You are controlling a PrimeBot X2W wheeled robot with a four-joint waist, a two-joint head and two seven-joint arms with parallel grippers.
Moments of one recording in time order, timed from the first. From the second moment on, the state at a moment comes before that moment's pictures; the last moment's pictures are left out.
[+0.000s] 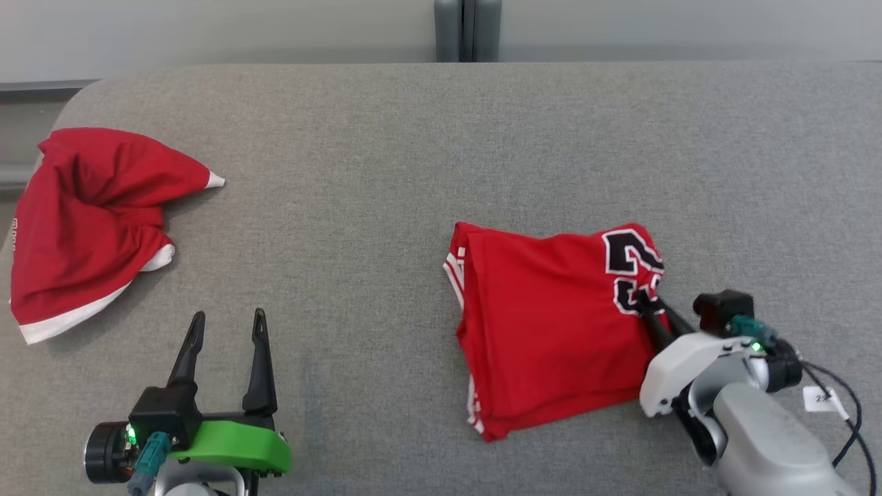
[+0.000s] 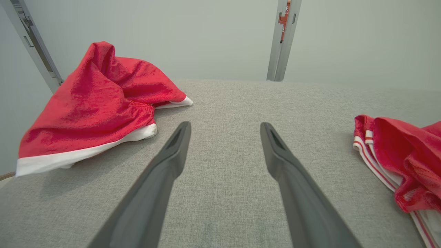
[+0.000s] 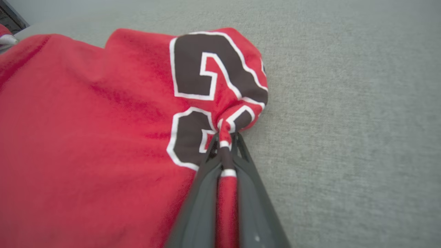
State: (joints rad) left arm -0.05 0.05 -0.04 0.20 -0.14 -0.04 -0.26; right arm -0.43 -0.17 0.32 0.83 0.39 0.13 -0.26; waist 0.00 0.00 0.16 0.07
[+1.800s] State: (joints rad) left arm -0.29 0.07 -0.09 0.03 -0.06 -0.06 -0.26; right arm -1.18 -0.82 0.50 0.93 0.45 0.13 -0.26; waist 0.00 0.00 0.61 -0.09
